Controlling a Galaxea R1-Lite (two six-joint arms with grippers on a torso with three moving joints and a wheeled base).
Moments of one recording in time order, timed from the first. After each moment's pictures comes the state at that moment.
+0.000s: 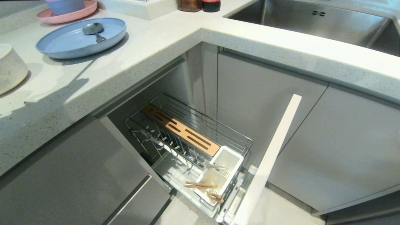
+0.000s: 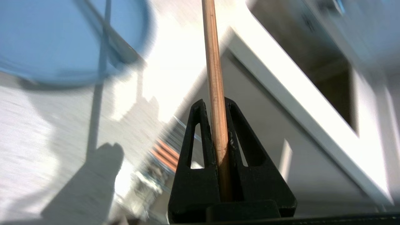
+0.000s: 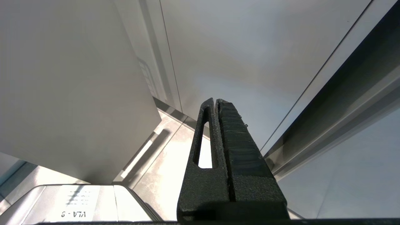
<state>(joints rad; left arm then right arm) -0.62 1.31 -1.92 0.69 0.31 -0.48 0.00 0.00 0.00 0.00 0.00 0.01</state>
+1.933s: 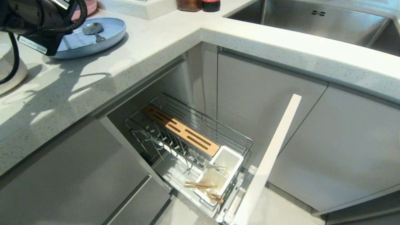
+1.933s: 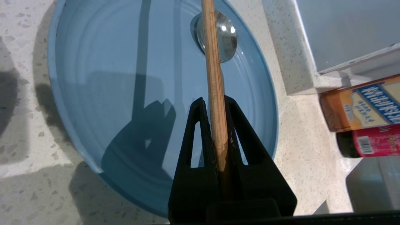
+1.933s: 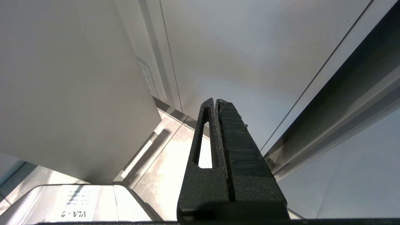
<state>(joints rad) -0.38 1.61 -1.89 0.39 0.69 -0.91 0.00 0.00 0.00 0.00 0.00 0.01</state>
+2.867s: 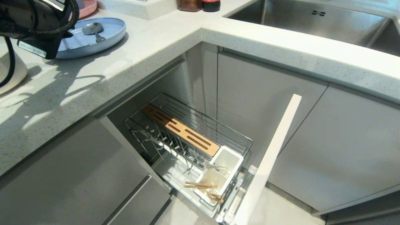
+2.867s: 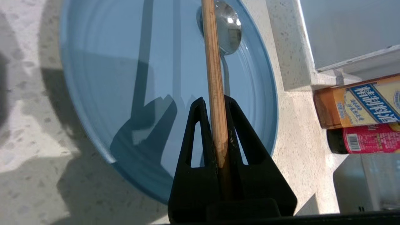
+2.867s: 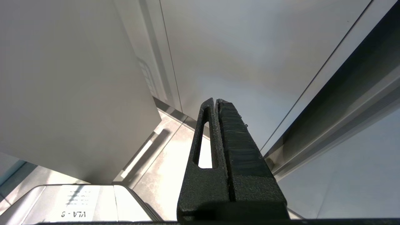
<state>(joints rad) -0.36 1.58 -1.84 0.39 0.63 -0.98 0.00 0.00 0.00 0.00 0.00 0.01</state>
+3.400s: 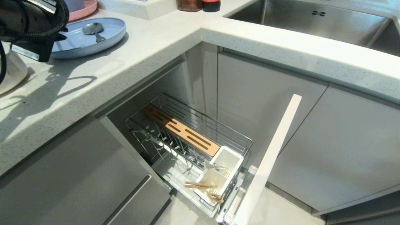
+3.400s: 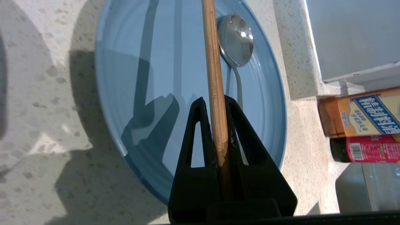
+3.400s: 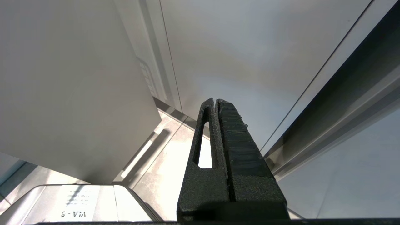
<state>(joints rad) -0.31 1.56 -1.82 0.39 0.59 -1.00 0.00 0.00 0.00 0.00 0.00 0.01</state>
